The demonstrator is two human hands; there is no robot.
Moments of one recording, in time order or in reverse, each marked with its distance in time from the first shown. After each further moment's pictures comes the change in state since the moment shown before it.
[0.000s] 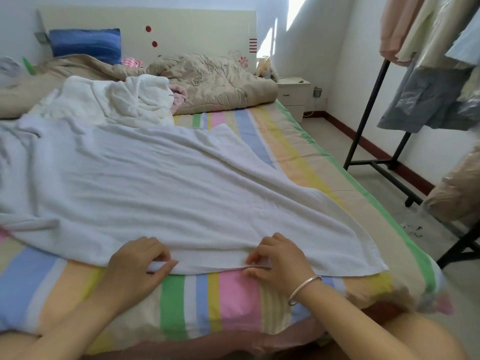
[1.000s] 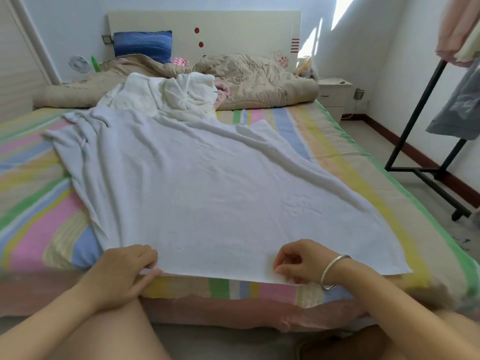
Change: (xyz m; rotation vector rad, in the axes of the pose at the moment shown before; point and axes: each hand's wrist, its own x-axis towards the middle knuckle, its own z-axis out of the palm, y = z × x) left_hand -0.107 -0.057 -0.064 0.195 -0.120 0.103; right_hand -0.007 -0.046 -0.024 0.268 -0.599 0.172
